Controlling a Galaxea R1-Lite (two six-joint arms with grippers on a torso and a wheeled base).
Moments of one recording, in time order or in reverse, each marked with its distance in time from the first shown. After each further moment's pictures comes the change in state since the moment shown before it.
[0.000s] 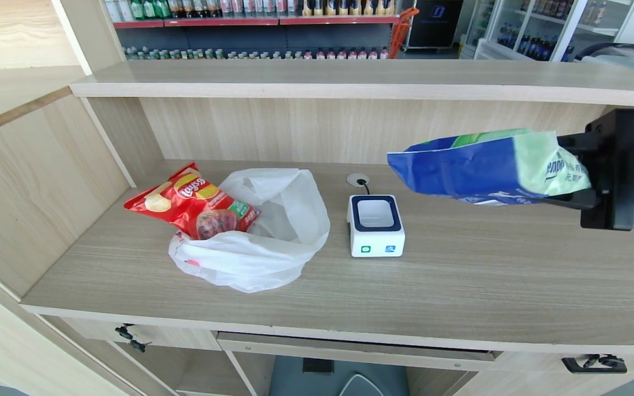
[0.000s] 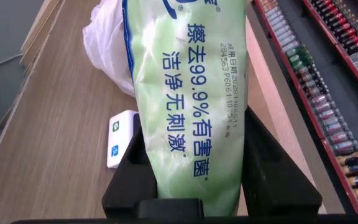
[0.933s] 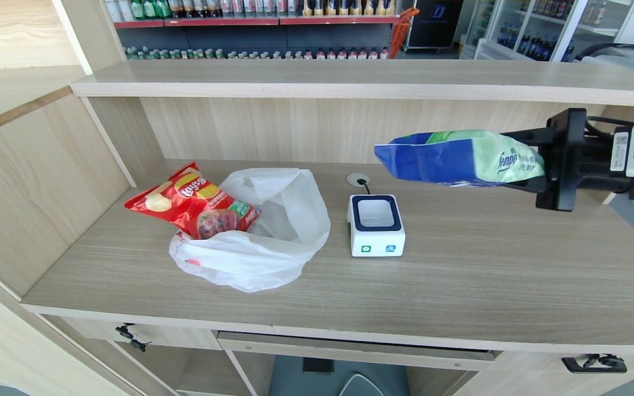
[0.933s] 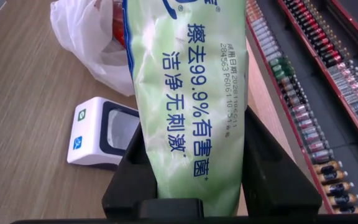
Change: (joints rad) left arm 0.000 0.000 0.000 0.000 0.000 0.000; right arm 0.002 0.164 -0.052 -0.213 0.016 -0.003
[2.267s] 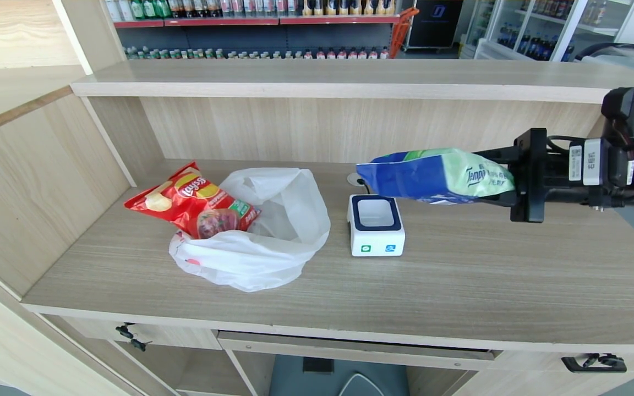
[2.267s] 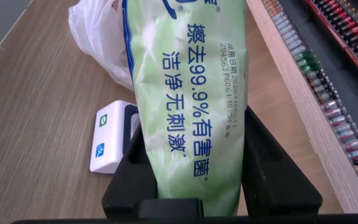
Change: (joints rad) left arm 0.000 0.000 0.000 0.000 0.000 0.000; right arm 0.054 0.065 0.003 -0.001 -0.020 0.041
